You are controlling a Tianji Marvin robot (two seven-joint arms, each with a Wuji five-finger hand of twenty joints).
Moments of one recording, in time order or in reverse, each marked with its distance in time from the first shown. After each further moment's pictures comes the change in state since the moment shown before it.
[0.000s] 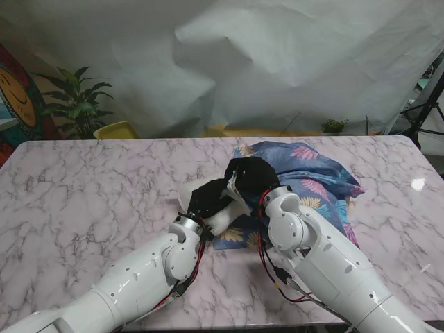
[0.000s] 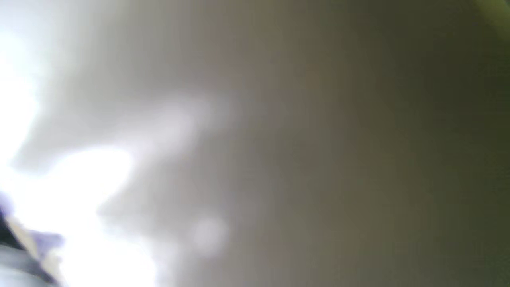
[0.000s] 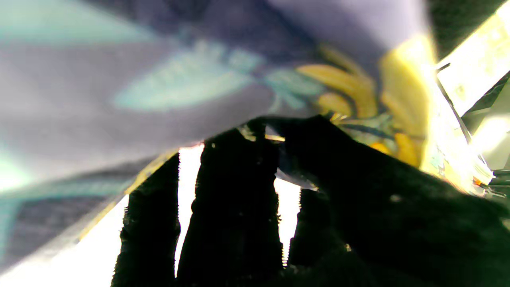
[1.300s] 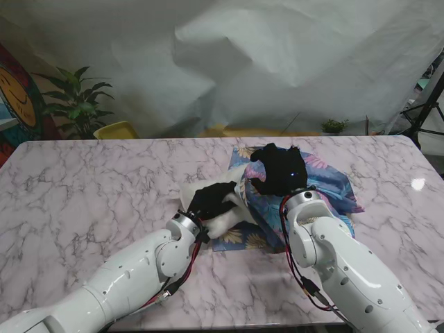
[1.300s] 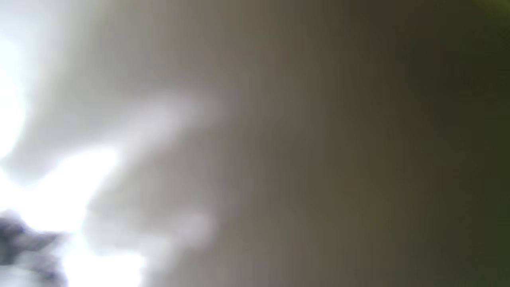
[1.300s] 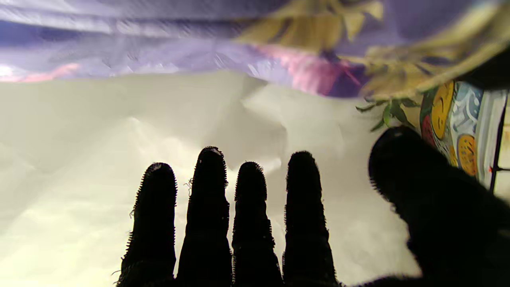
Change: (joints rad) left arm -0.012 0.050 0.004 -0.034 0.073 -0.084 -0.110; right arm -0.173 0.109 0.134 -0.285 -0.593 0.202 0.079; left_hand 0.000 0.001 0.000 0.000 -0.002 0.000 0.011 -0.037 0.000 0.001 0.000 0.001 0.003 -0.001 0.000 0.000 0.002 0.000 0.000 -0.001; right_hand -0.402 0.132 -0.104 0.113 -0.389 0.224 -0.415 0.129 -0.575 0.030 -0.187 -0.183 -0.659 0.151 -0.413 -0.345 -0.521 0.004 -0.184 0.016
